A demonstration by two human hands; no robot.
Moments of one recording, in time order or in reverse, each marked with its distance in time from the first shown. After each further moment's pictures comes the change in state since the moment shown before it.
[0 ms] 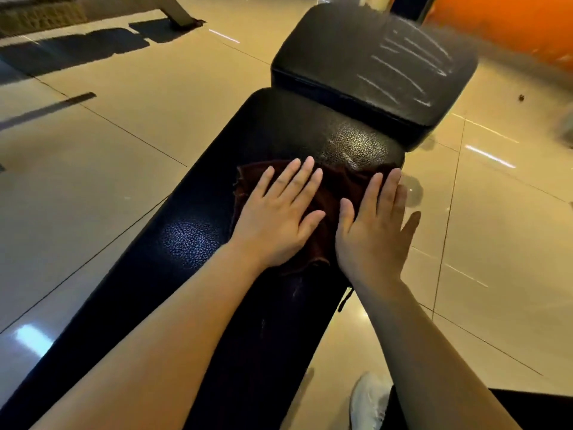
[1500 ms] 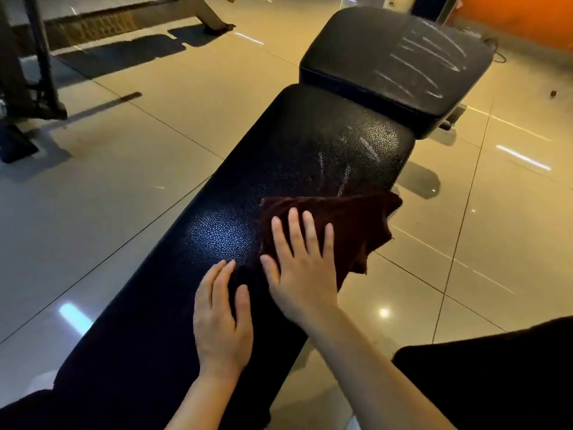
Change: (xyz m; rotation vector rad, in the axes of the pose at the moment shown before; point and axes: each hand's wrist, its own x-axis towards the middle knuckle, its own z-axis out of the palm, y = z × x) left_hand -0.215 0.046 -0.011 -0.428 0.380 -0.710; right_hand -0.125 -0.050 0.028 0.011 -0.093 -0.565
